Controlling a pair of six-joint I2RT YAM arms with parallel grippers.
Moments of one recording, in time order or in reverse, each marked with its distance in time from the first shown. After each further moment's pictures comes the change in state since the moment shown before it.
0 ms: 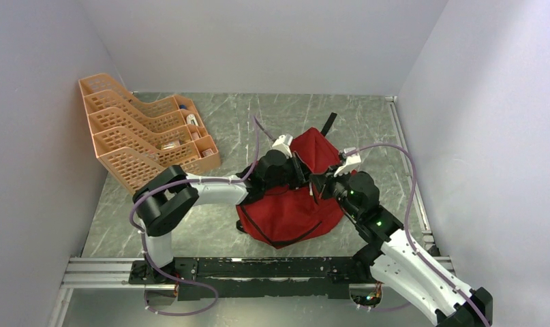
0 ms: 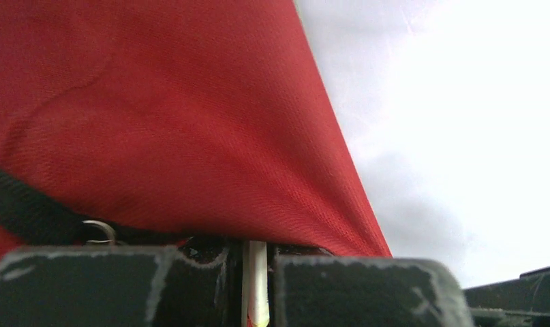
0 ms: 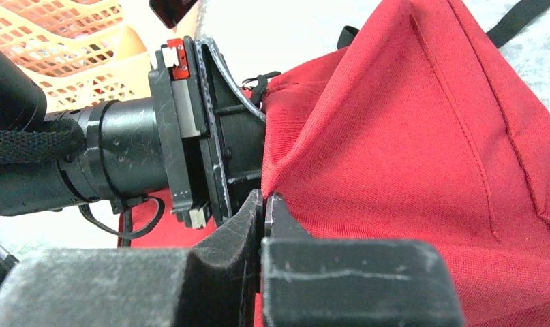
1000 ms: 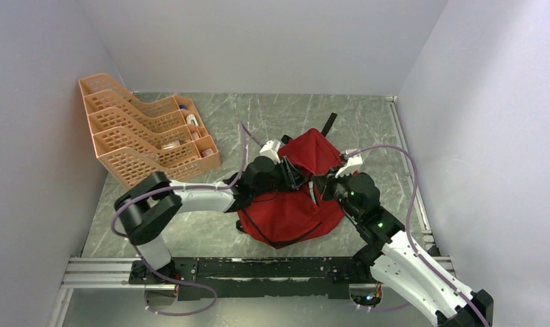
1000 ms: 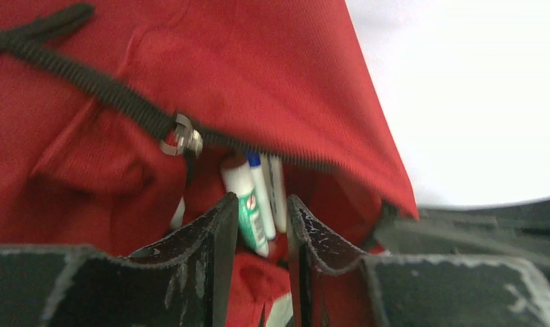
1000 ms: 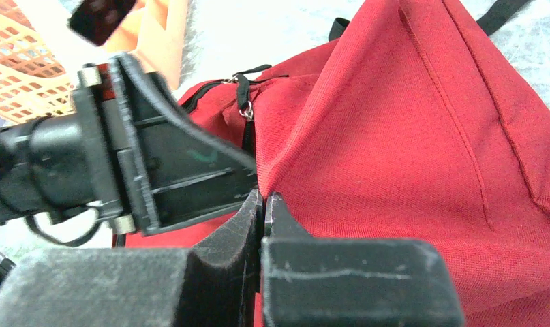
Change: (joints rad) left arm -0.003 -0.108 -0.140 -0.003 -0.055 -0.018; right arm 0.000 -0.026 -0.005 -0.041 0.024 0.017
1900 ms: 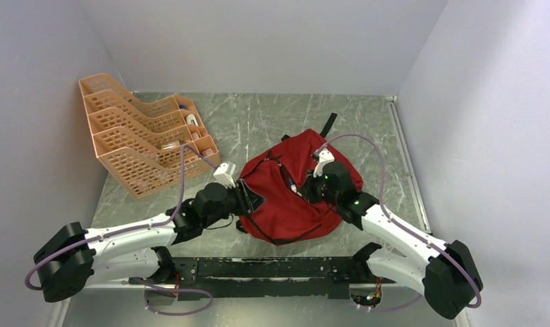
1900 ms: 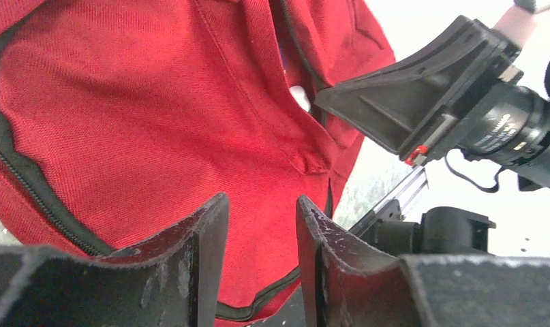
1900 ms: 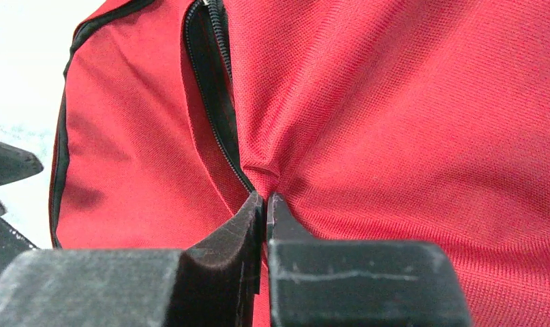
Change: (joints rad) left arm 0.004 -0.701 -0.485 -0.254 -0.105 0.061; right arm 0.002 0.378 0.053 -0.009 -0.143 -0.031
